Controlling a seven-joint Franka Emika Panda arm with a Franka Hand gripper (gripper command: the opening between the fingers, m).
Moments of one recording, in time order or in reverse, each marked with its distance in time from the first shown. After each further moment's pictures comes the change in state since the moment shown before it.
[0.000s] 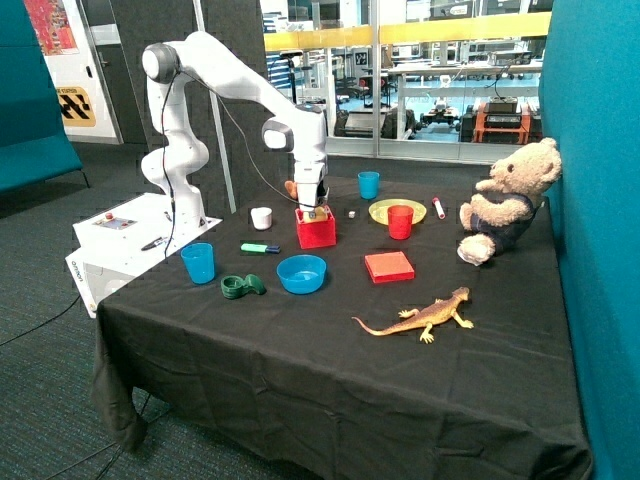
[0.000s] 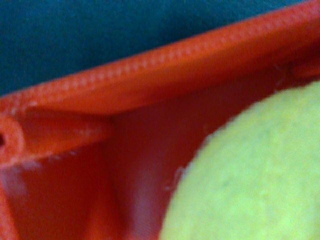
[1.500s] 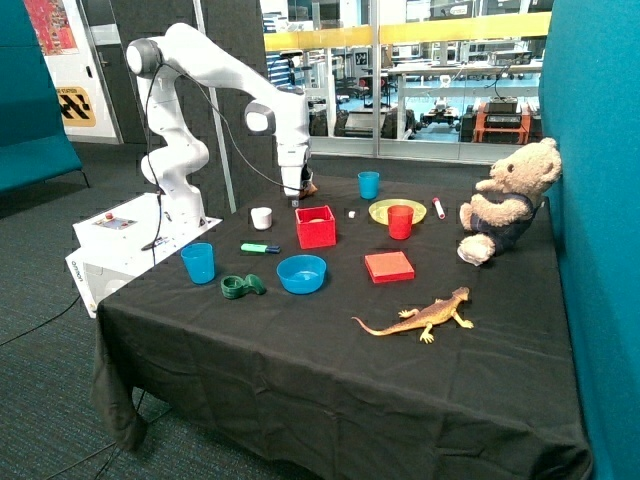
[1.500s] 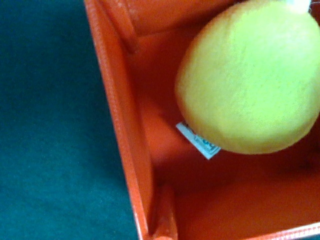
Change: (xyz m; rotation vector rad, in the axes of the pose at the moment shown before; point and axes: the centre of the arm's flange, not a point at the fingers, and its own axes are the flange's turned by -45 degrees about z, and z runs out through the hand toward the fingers) arm -0.044 -0.001 -0.046 0.004 -0.002 -0.070
